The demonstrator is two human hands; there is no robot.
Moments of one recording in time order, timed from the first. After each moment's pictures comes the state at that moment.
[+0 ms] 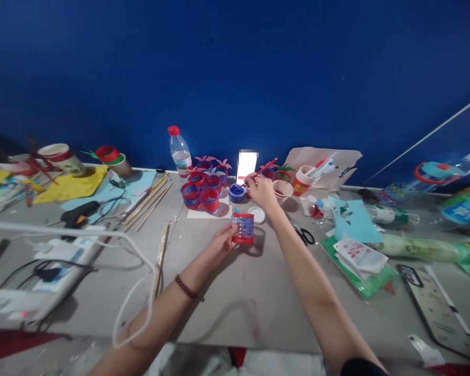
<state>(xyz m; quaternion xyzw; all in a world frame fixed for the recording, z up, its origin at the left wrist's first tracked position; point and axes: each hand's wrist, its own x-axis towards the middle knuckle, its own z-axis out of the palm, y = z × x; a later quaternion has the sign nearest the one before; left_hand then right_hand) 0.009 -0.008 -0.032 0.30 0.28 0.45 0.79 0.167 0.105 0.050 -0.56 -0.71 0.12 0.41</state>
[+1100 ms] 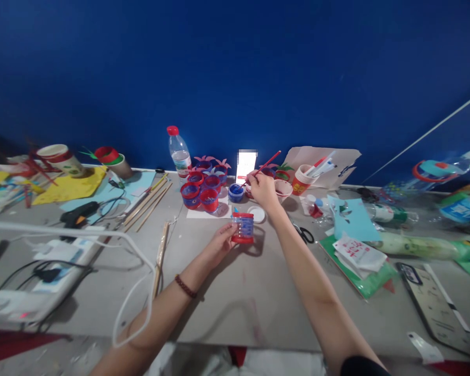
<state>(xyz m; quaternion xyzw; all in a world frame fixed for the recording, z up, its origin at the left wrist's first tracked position) 0.009 -0.009 -0.027 0.30 0.30 0.45 0.79 0.169 0.108 0.048 -0.56 -0.70 0.12 0.42</state>
